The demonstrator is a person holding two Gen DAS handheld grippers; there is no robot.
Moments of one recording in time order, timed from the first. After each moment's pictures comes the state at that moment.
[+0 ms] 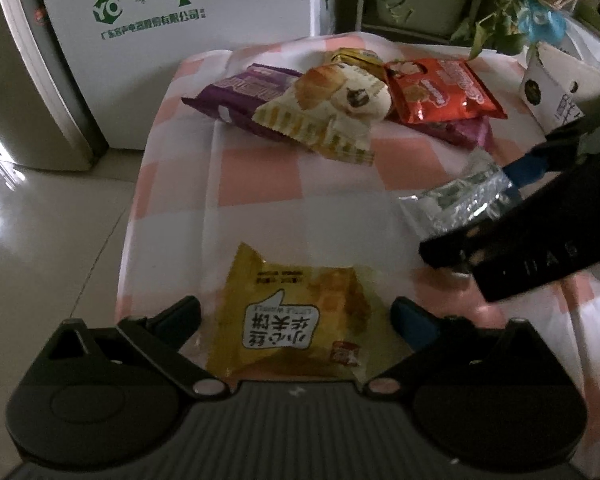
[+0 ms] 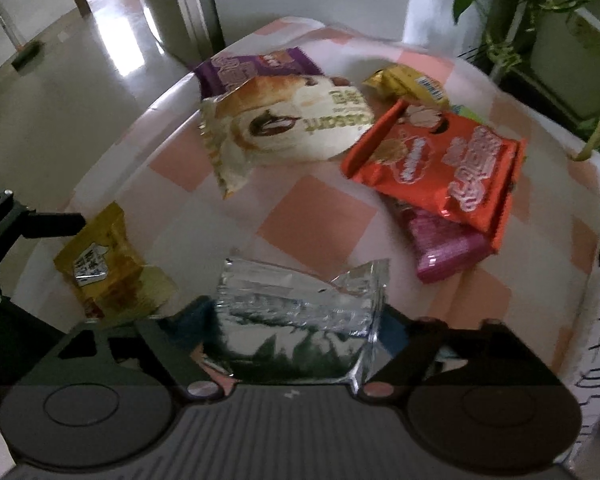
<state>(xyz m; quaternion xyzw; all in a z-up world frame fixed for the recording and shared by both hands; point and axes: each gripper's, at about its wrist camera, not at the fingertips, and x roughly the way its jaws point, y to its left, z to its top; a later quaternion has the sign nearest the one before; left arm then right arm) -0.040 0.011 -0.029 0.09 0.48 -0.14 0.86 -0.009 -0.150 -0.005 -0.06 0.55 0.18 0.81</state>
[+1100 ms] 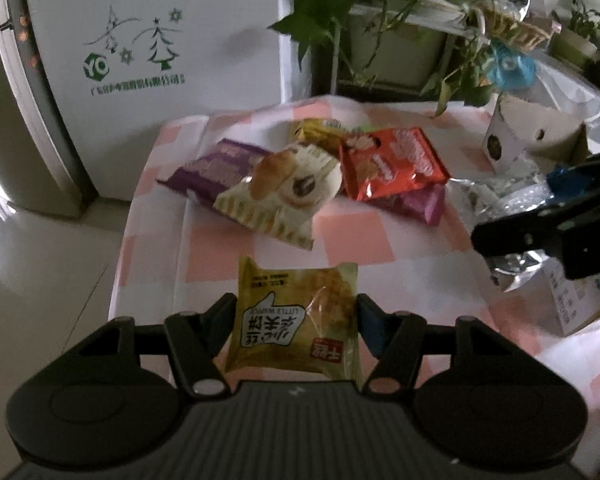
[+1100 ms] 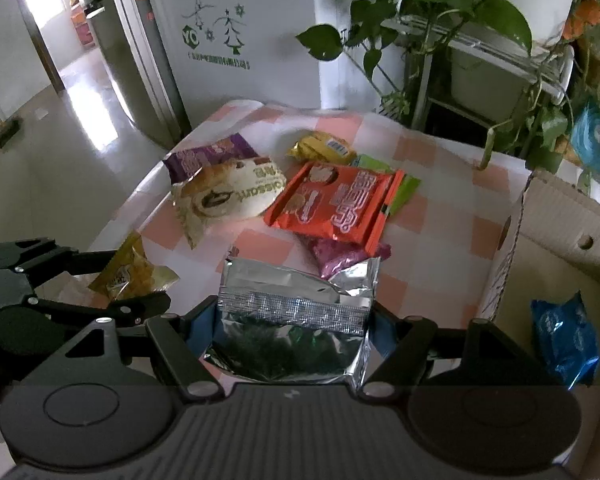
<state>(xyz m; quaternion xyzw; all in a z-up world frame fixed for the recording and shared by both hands) -0.045 -0.016 0.011 0.08 0.42 -0.16 0.89 -0.047 -0.215 0.067 0.00 0.48 0.13 0.87</state>
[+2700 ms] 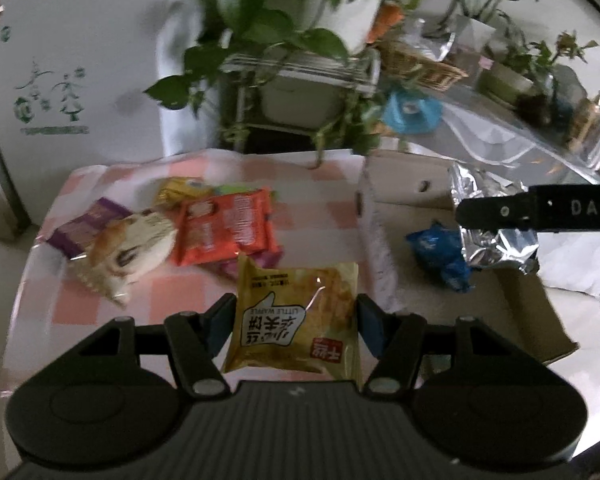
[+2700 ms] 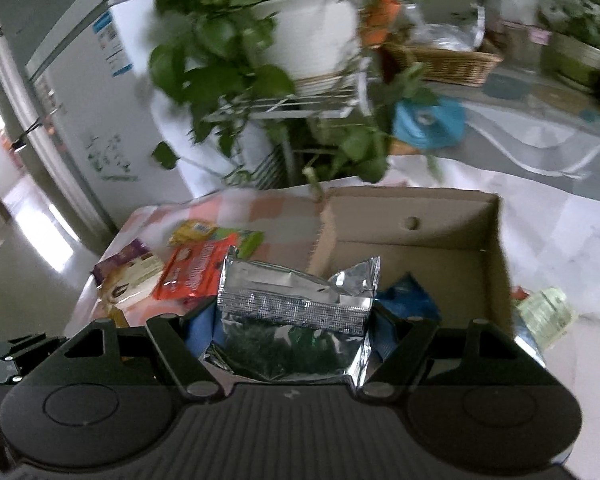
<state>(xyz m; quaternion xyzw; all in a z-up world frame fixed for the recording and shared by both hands) -0.079 -0.128 0.068 0.02 0.40 -0.24 0.89 -0.106 -0.355 0.111 0.13 0.39 0.00 0.91</state>
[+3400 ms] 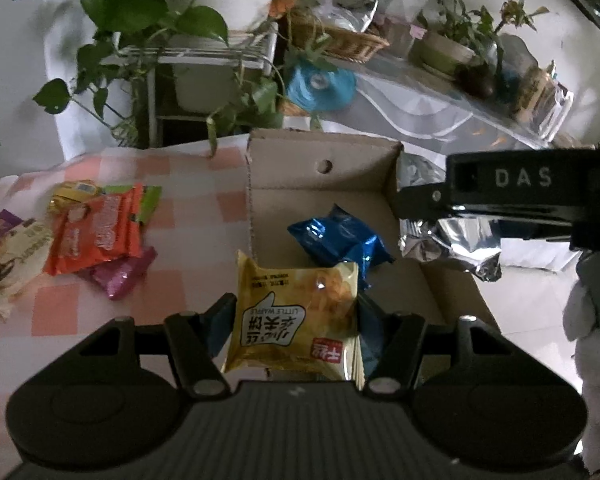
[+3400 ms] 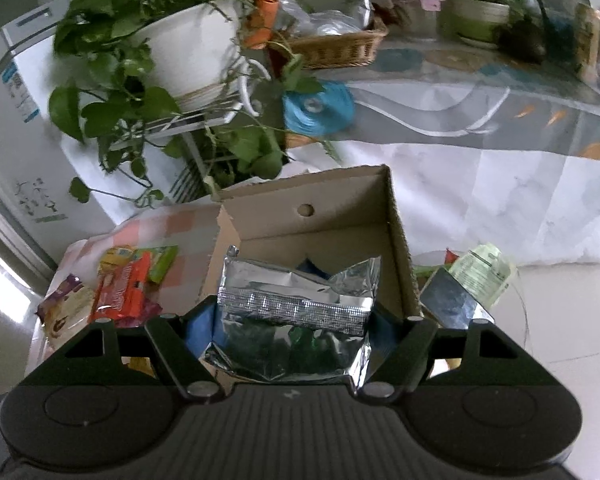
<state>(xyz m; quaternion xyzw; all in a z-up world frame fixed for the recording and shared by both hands) -0.094 -0.218 0.059 0.03 0.41 -0.30 0.86 -0.127 -0.400 0.102 0.18 0.40 -0.12 0.89</state>
